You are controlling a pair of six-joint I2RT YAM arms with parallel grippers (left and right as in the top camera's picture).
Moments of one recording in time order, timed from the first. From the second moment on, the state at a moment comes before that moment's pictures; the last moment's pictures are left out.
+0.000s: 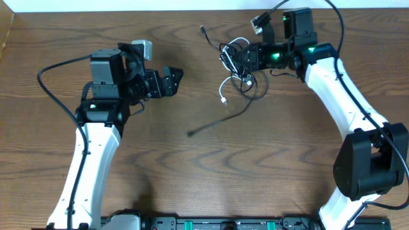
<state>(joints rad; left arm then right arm) -0.04 1.35 1.08 -0.41 0.53 -0.21 0.23 1.89 1.55 -0.49 -0.84 0.26</state>
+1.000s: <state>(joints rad) -0.15 1.68 1.09 -0.40 0.46 -0.35 0.23 1.89 1.55 -0.65 -0.71 0.24</state>
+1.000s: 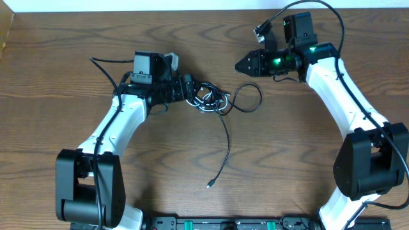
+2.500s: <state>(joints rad) -0.28 1.89 1.09 -0.22 0.17 -0.38 0.23 1.89 1.55 -0.72 -0.55 0.21</state>
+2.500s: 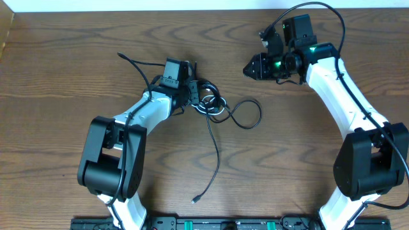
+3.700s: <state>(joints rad) -0.28 1.47 1.09 -0.34 0.36 -0.43 0.29 1.89 1.55 -0.60 -0.85 -0.06</state>
